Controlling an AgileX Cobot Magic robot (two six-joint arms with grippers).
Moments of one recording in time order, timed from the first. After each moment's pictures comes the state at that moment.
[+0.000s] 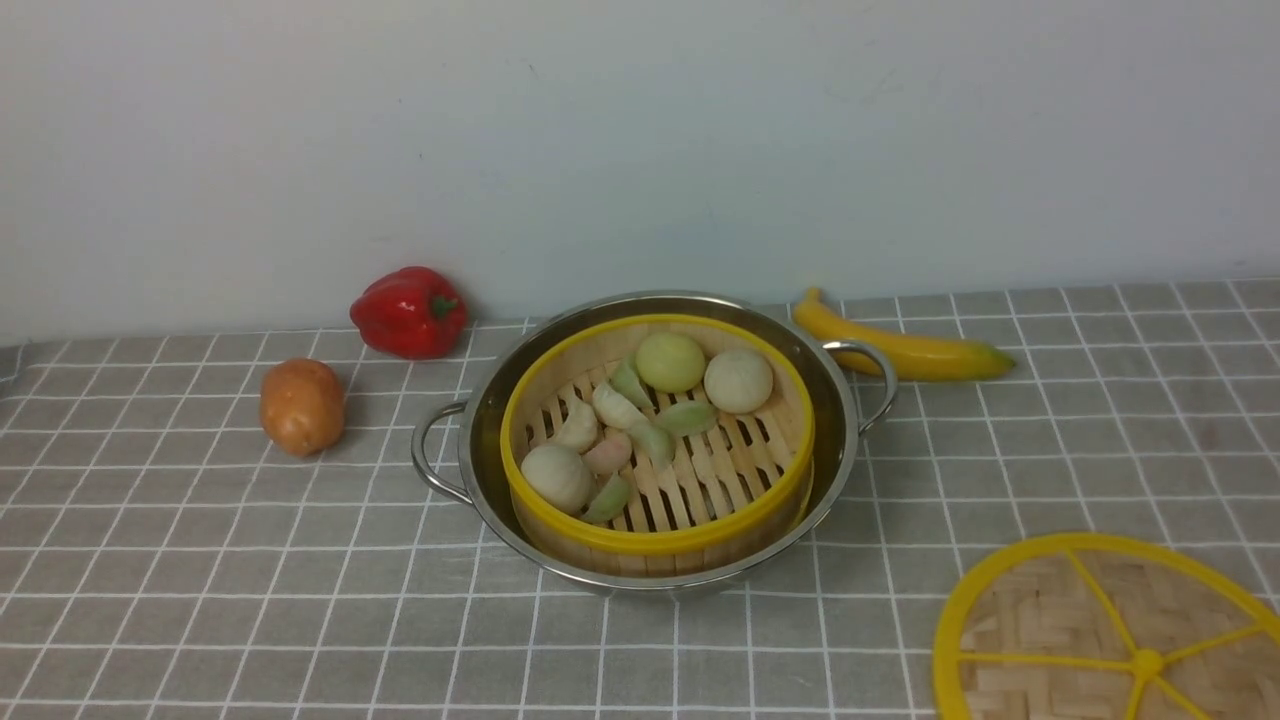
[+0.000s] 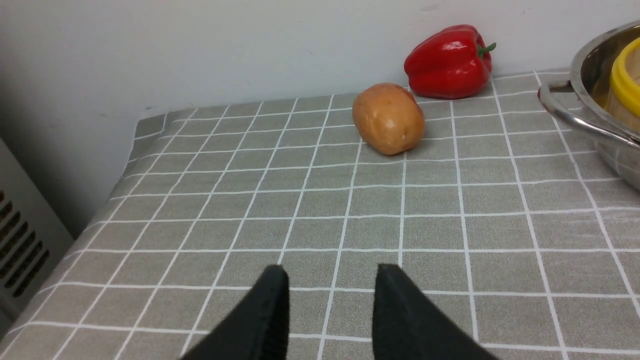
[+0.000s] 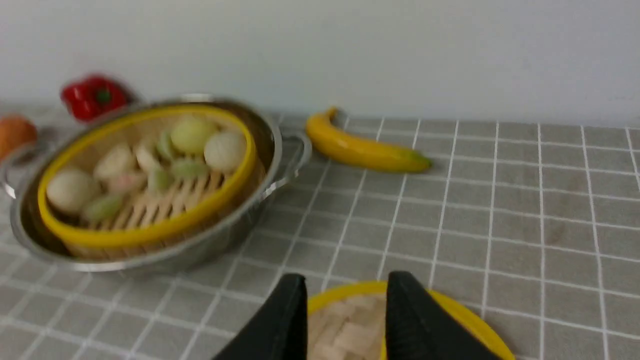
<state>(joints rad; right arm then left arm) 0.09 0.51 -0.60 0.31 0.77 -0.14 0.14 0.00 0.01 0.11 0.34 0.04</state>
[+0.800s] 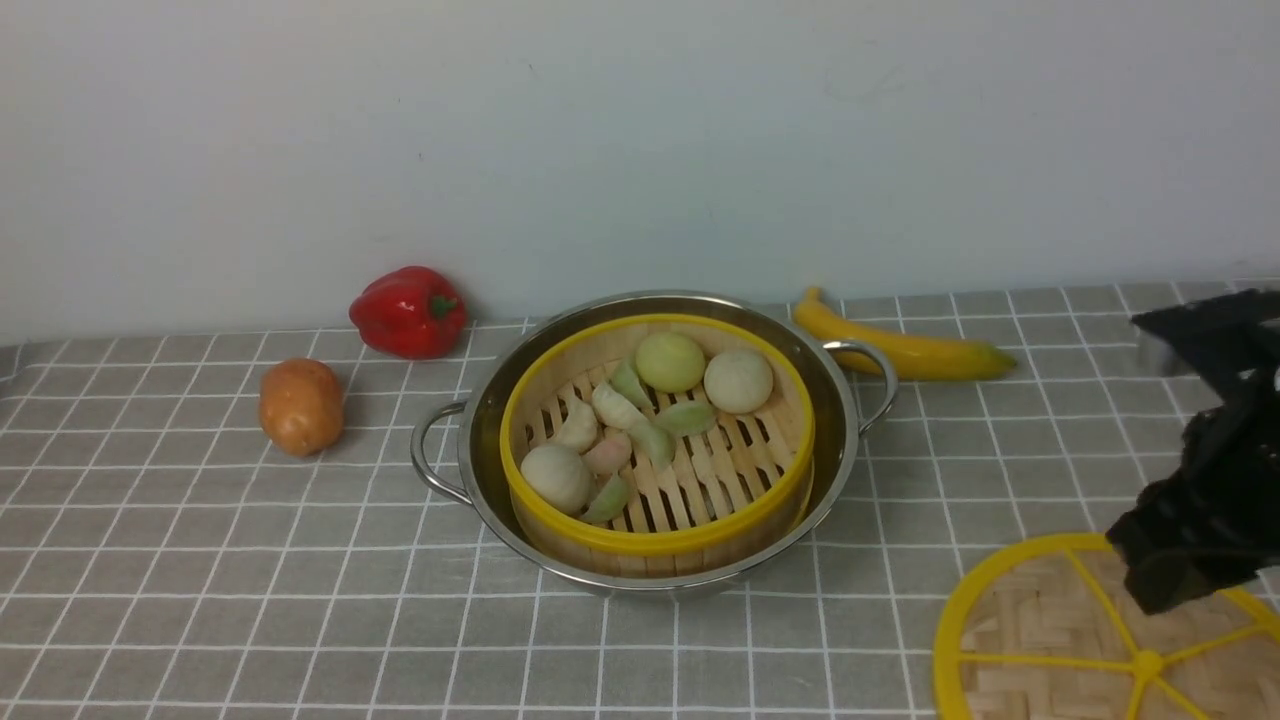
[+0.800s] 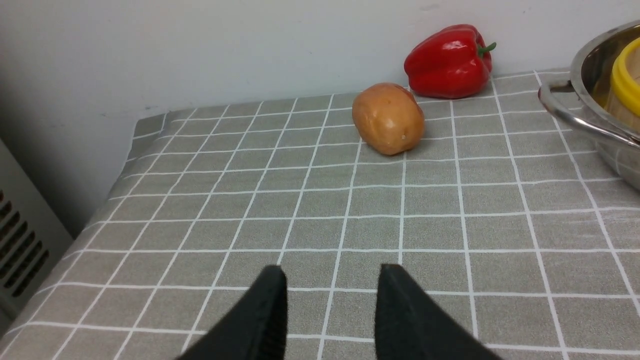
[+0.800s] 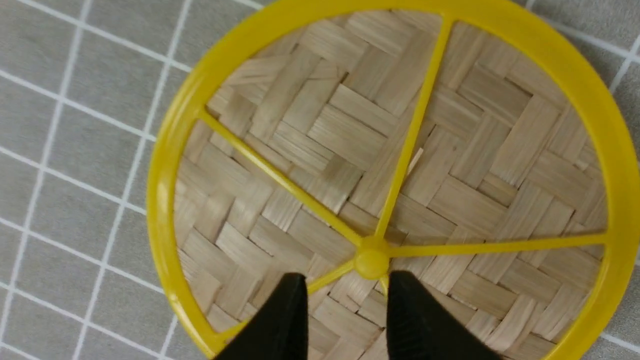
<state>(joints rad) 0.17 1.54 -1.03 0.16 1.15 -0.14 0.14 0.00 0.01 0.11 0.34 0.04</state>
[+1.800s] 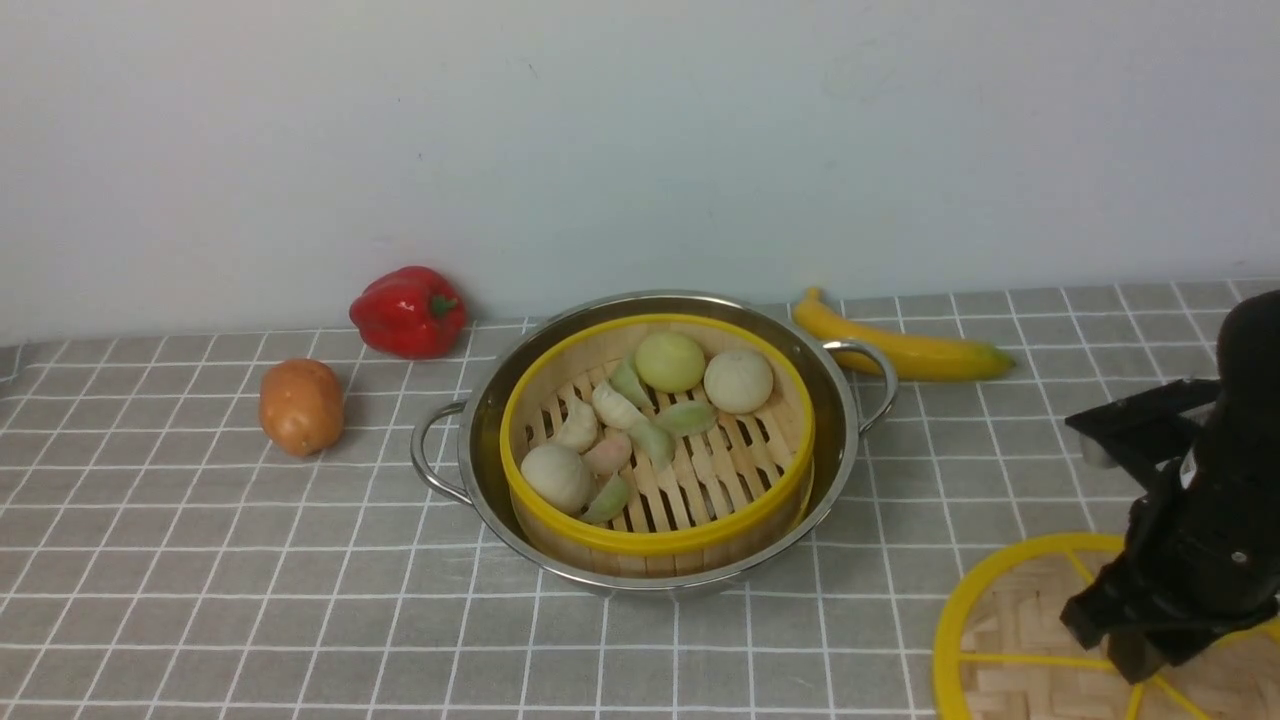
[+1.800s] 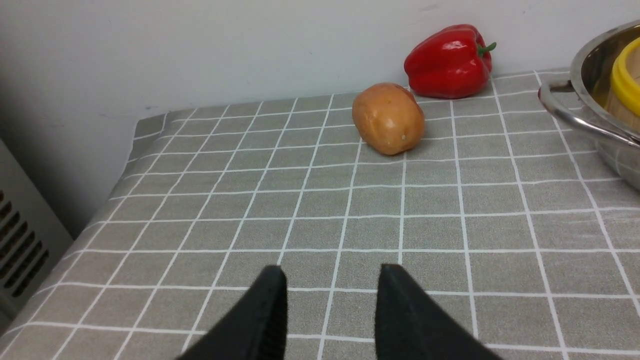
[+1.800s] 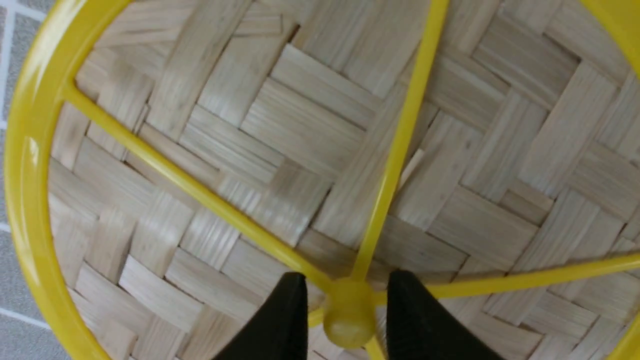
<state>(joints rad) 0.24 1.67 -0.95 0.03 1.03 -0.01 0.14 0.00 0.01 0.12 0.34 0.04</state>
